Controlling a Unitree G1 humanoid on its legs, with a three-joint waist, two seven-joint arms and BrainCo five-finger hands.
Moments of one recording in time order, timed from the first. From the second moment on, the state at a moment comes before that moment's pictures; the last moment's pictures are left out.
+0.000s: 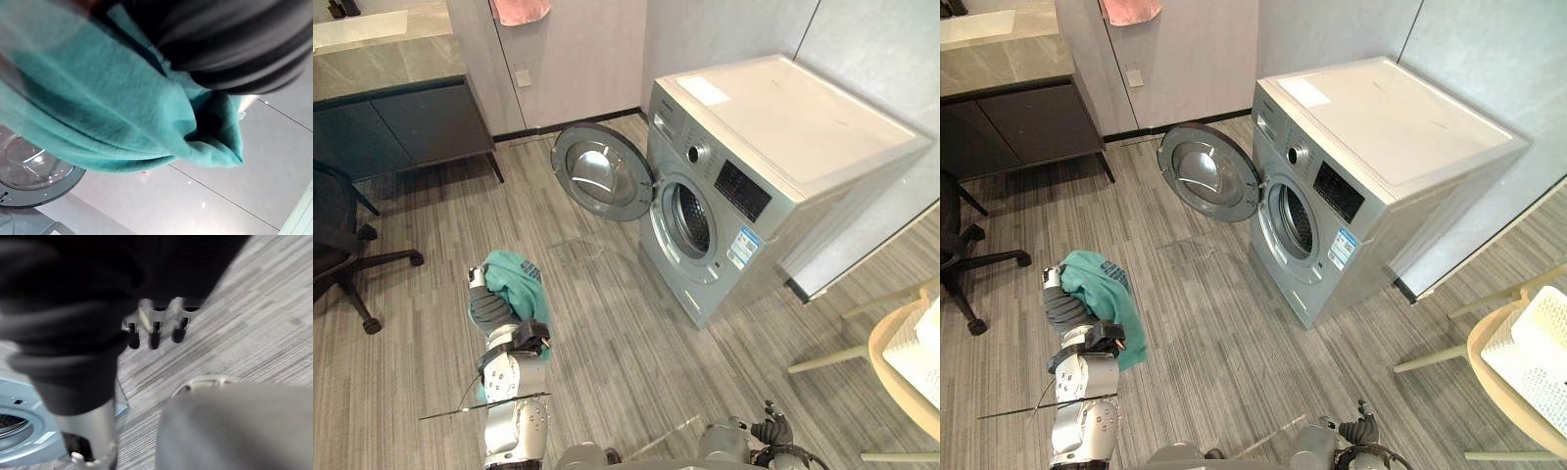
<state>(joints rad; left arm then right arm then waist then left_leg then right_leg) 0.15 -0.03 0.07 -0.19 -0.51 -0.24 0.26 0.28 0.02 -0.22 0.57 -0.18 0.06 -0.17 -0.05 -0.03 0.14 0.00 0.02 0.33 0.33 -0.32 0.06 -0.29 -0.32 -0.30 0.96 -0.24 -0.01</state>
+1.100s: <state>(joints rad) 0.20 -0.07 -0.10 0.05 -0.50 -0.16 0.07 0.30 0.03 -0.04 0.63 -0.13 0.02 -0.10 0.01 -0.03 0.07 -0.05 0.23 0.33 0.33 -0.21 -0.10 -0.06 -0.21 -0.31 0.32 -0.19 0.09</state>
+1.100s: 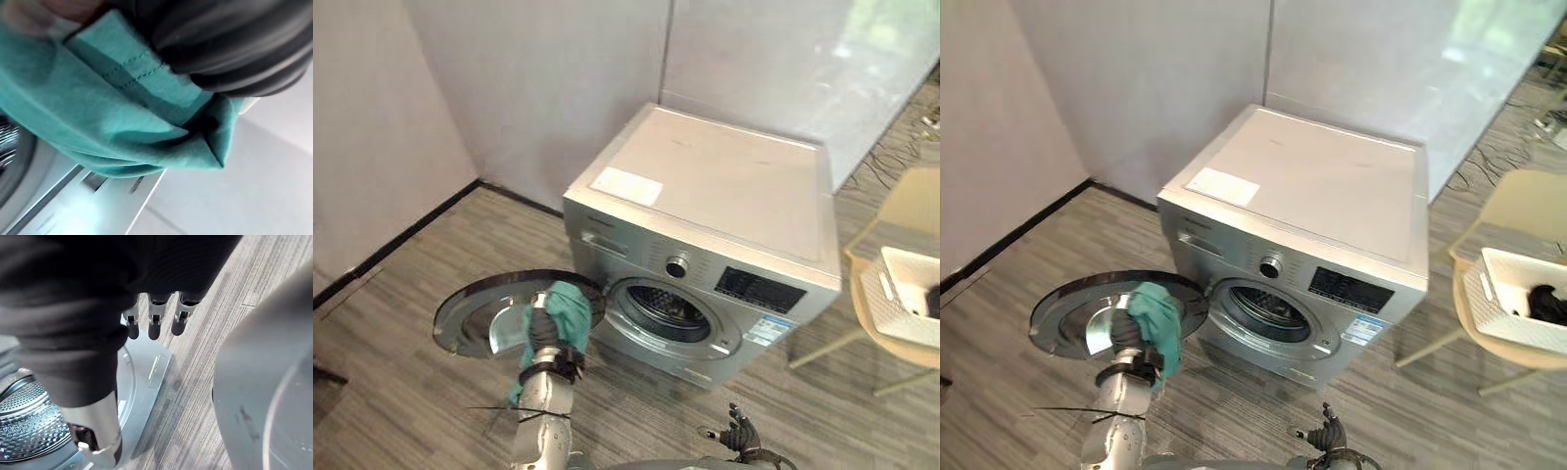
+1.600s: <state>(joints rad) 0.17 -0.04 -0.22 0.15 -0.67 -0.09 0.05 0.11 -0.08 0.00 0.85 -0.21 0.01 -0.09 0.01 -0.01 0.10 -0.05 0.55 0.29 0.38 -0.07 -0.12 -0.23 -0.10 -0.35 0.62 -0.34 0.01</state>
